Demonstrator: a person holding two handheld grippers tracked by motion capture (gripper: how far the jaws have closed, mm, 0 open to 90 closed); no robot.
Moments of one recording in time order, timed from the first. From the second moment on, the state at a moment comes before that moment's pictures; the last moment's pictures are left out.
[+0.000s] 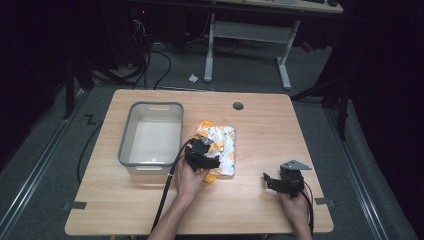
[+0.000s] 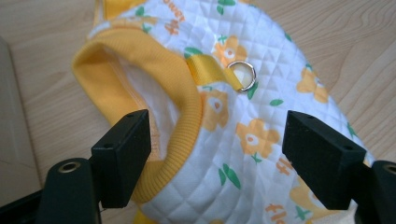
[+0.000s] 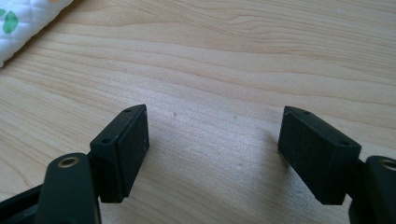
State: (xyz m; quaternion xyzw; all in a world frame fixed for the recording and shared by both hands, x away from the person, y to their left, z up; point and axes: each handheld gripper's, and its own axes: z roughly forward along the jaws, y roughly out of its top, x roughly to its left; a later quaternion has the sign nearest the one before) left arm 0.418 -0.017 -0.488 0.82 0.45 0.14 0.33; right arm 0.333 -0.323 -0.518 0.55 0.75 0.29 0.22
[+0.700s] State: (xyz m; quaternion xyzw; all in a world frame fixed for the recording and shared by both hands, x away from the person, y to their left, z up) left arm 0.432 -0.030 -0.514 0.82 0.47 0.13 0.31; right arm 0.333 -0.323 -0.518 0.55 0.75 0.29 0.22
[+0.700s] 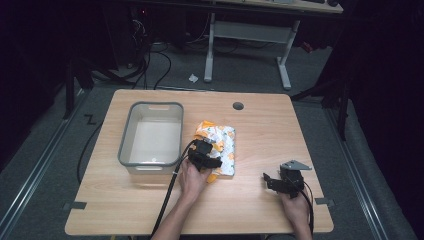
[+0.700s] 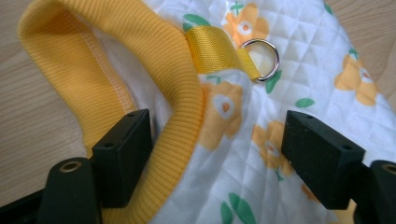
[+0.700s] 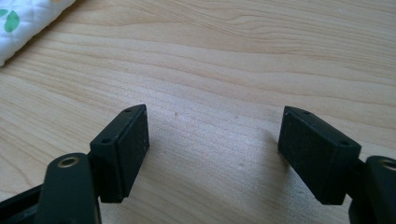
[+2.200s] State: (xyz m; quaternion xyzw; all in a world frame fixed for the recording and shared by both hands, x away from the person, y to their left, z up) left arm 0.401 -0.022 -0.478 0.82 0.40 0.11 0.40; right arm 0.333 -0.323 -0.518 0.55 0.75 0.29 0.22
